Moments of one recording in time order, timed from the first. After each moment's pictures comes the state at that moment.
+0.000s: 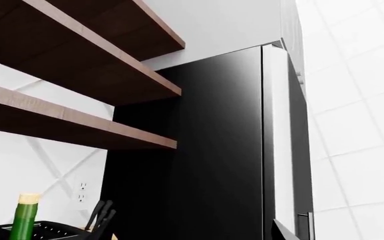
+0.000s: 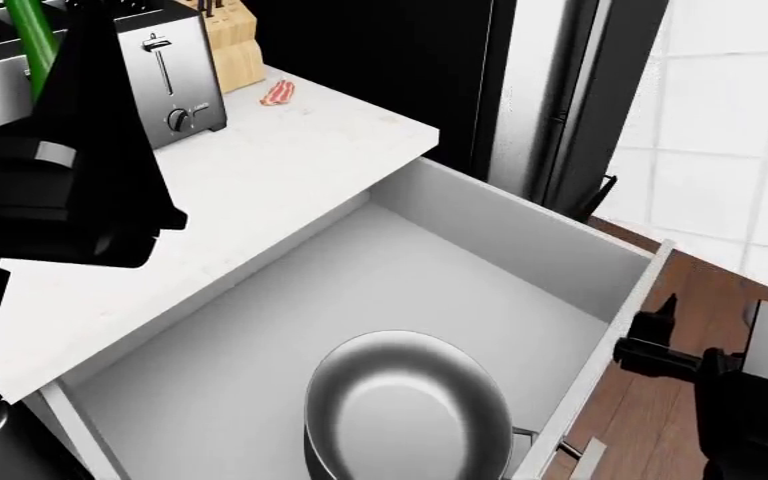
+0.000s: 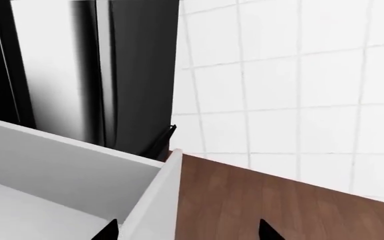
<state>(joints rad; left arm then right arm) -1.15 -1.17 0.83 1.02 -1.25 -0.02 -1.14 0.25 0.12 0.30 -0.69 -0.10 1.05 0.04</state>
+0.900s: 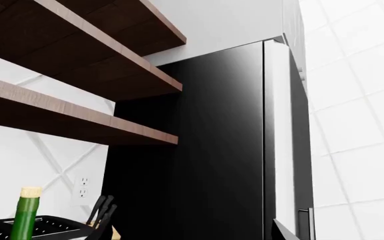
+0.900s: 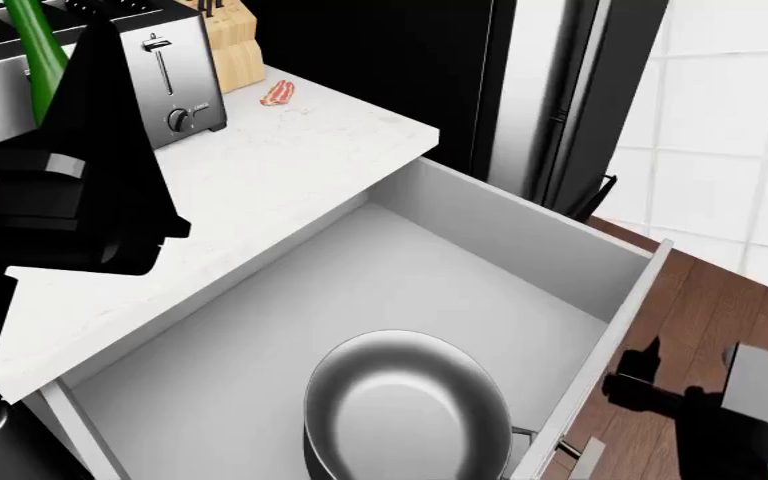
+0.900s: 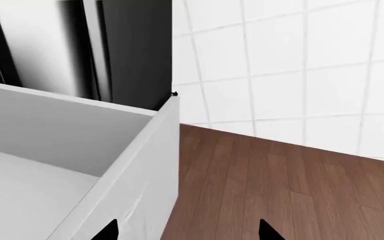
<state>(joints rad) -1.14 -1.18 0.85 1.02 -1.23 0.00 -1.15 0.14 0.08 0.36 -0.50 0.00 0.86 0.08</state>
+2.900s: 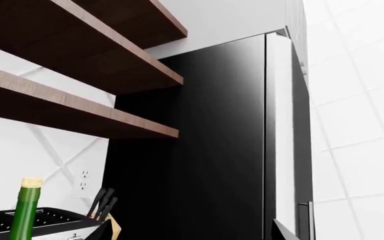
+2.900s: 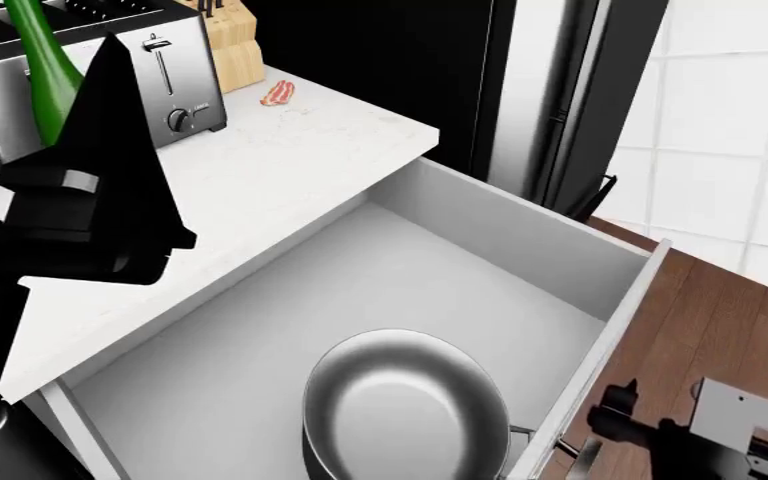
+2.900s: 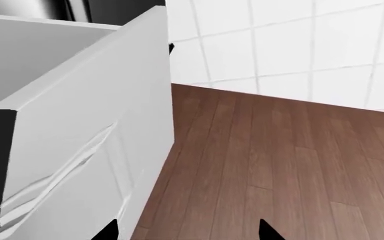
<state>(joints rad) -1.12 -1.19 0.90 1.01 -1.20 0.04 -1.14 0.12 0.13 0.34 -0.12 0.13 0.60 0.16</state>
